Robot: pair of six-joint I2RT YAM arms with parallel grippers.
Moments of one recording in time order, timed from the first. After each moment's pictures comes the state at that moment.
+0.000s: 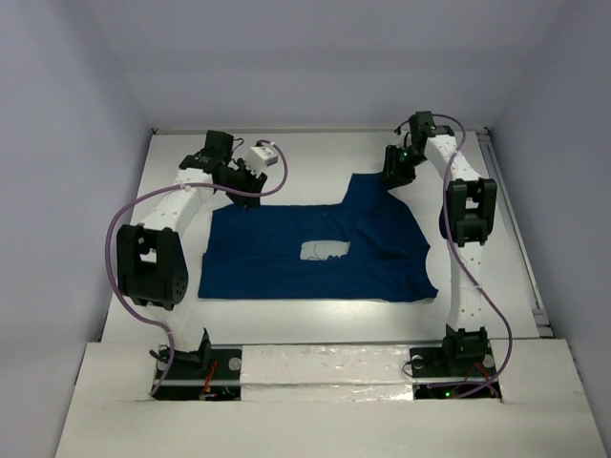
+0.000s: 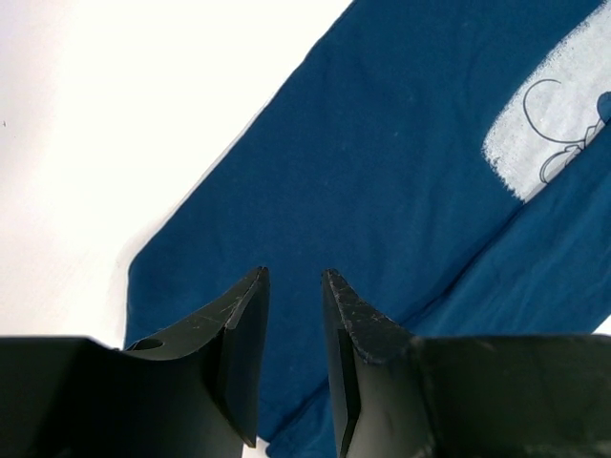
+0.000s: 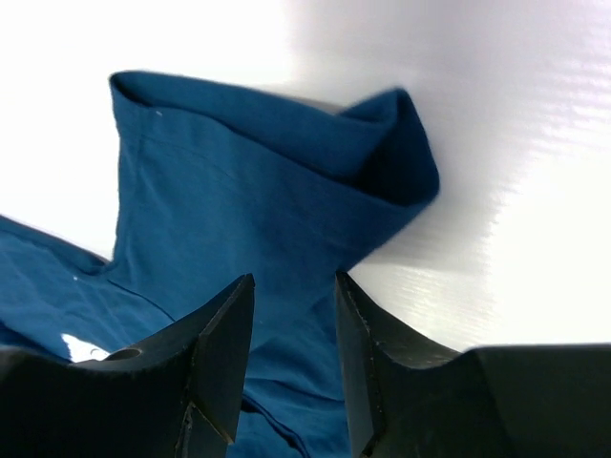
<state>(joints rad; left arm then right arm) -0.19 1.72 1.41 -0.71 0.45 0.53 0.07 2.46 2.23 -0.98 -0.40 0.16</state>
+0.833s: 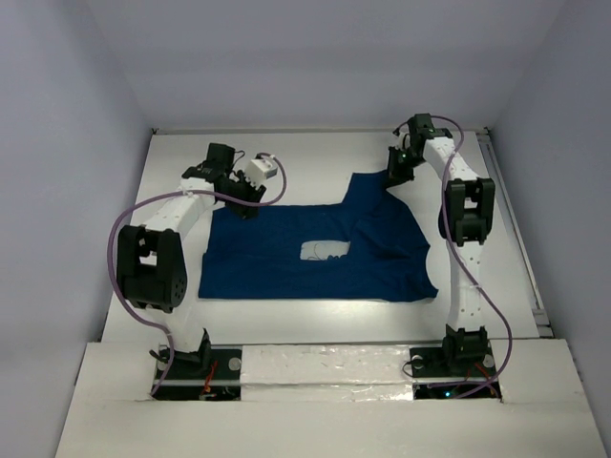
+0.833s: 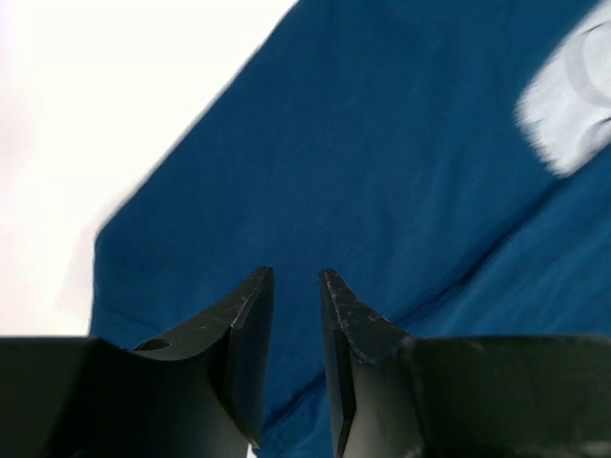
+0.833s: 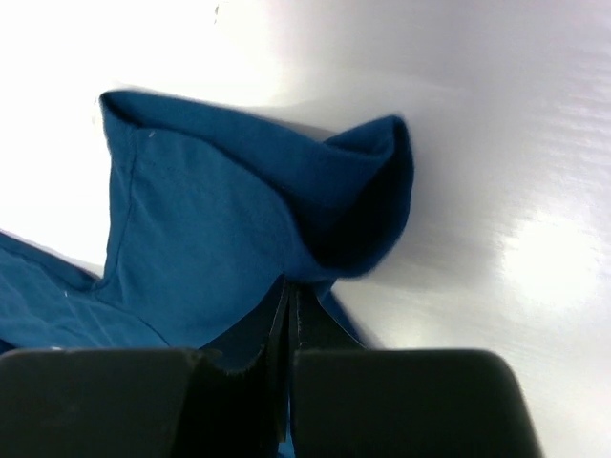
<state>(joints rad) -0.19 1.69 1.29 -0.64 0.42 0.54 0.07 2.49 2.23 -0.93 -0.42 0.15</state>
